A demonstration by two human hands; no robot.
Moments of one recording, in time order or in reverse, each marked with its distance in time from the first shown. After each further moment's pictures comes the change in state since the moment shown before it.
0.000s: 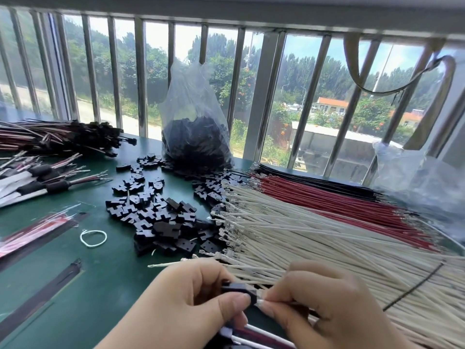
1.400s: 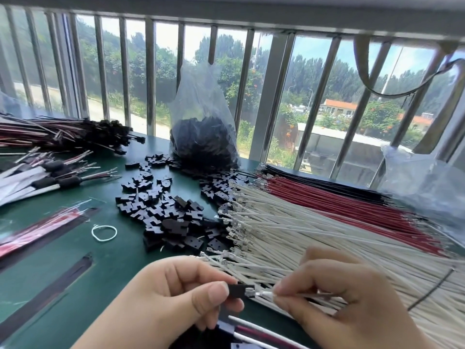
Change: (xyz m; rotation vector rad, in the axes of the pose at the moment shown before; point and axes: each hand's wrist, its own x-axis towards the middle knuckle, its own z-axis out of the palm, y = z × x) left_hand -0.012 -0.006 -0.020 -0.302 -0.064 -0.043; right_hand 0.005 -0.005 -0.007 0.123 0.074 0.081
